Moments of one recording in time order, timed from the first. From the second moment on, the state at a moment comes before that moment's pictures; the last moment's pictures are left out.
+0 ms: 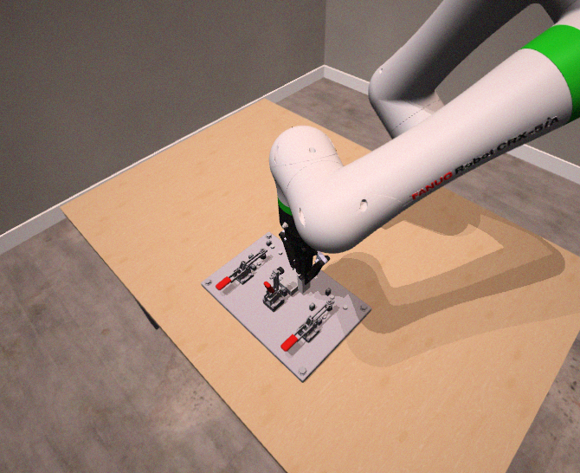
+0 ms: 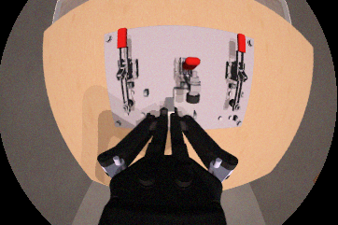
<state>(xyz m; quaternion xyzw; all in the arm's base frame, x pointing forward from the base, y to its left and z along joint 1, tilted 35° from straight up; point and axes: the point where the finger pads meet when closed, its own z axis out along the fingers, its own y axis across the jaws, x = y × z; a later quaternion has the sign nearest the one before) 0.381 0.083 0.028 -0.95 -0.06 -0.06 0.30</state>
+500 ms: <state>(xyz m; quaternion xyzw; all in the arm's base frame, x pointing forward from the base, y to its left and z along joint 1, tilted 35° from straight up) 0.381 0.084 0.029 -0.95 -0.06 -0.06 0.30</state>
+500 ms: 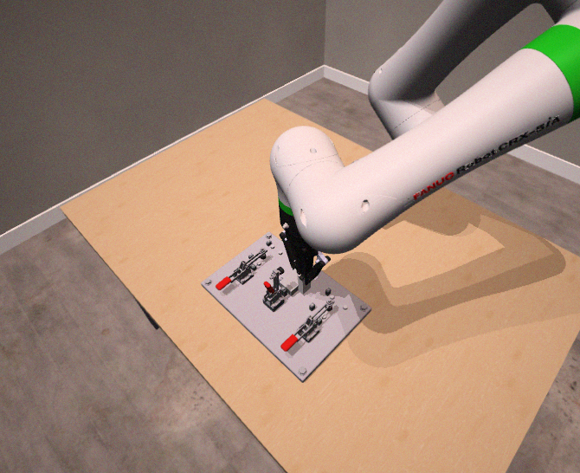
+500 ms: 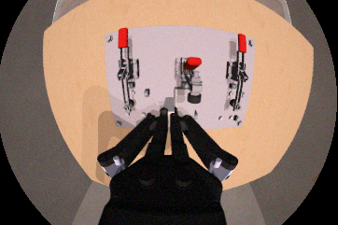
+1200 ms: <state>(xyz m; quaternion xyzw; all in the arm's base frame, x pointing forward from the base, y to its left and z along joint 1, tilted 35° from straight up) 0.378 0.095 0.044 -0.95 -0.06 -0.06 0.30</state>
